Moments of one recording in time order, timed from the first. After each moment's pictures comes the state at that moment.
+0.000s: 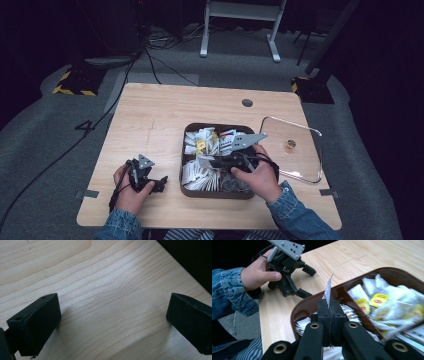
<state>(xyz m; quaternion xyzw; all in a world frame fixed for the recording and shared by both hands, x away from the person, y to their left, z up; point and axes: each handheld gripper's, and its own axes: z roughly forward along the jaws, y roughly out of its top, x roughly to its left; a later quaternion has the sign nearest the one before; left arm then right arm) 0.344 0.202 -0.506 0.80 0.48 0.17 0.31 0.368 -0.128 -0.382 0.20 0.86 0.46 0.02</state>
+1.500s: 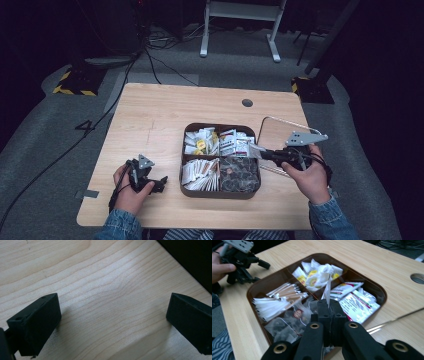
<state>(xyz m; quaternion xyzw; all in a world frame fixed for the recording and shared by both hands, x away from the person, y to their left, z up) 0.344 0.203 -0.506 0.80 0.48 0.17 0.31 0.366 -0.255 -0.366 0.30 0.83 0.45 0.12</state>
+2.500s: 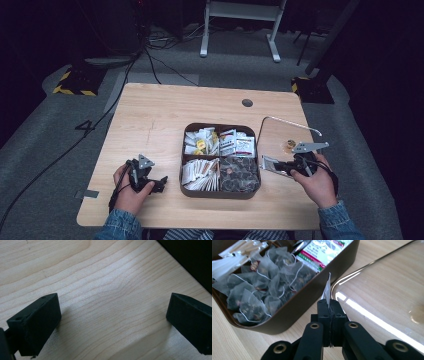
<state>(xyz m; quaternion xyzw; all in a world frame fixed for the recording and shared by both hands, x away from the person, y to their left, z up) 0.344 0.203 -0.506 0.80 0.48 0.17 0.31 0.375 -0.300 -0.421 0.38 0.85 0.35 0.09</state>
